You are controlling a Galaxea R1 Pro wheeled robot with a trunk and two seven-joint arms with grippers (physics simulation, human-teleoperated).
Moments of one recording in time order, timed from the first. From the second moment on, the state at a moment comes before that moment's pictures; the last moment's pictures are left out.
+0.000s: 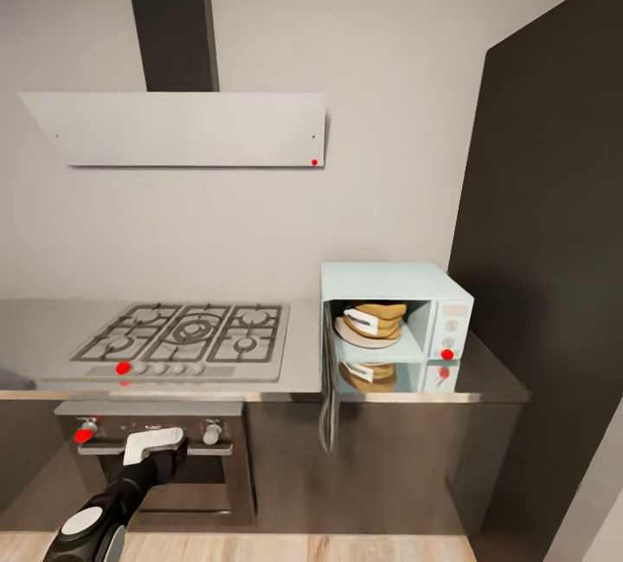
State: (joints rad) left arm -0.01 0.01 0.14 -1.56 0.01 0.47 0.00; right arm -0.24 -0.10 -0.77 0.07 0.78 -0.15 0.08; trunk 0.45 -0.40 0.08
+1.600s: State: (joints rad) left arm -0.01 -0.02 -0.27 -1.56 0.00 0.47 -0.15; right arm -0.24 -0.09 -0.77 0.07 0.78 -0.11 0.08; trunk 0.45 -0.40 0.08
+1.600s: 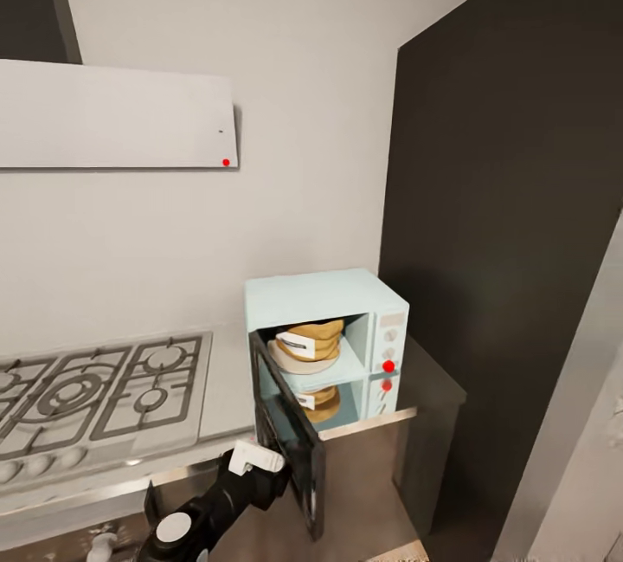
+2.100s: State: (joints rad) left arm -0.01 -0.03 -0.27 -1.58 0.00 0.46 -0.14; right arm -0.24 -0.09 -0.77 0.07 0.78 -0.11 0.08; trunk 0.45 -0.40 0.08
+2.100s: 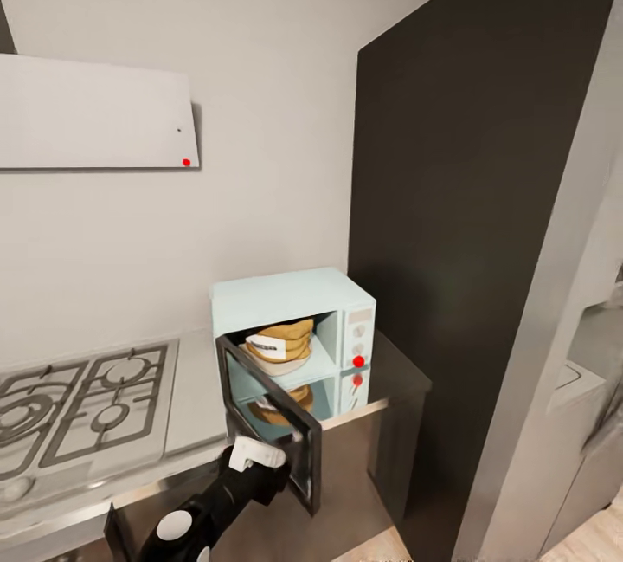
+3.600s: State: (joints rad) left arm -0.01 -0.03 -0.26 -1.61 0.00 0.47 -0.02; right arm -0.24 -0.09 -0.77 0.07 0.78 -0.11 0.08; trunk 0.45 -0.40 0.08
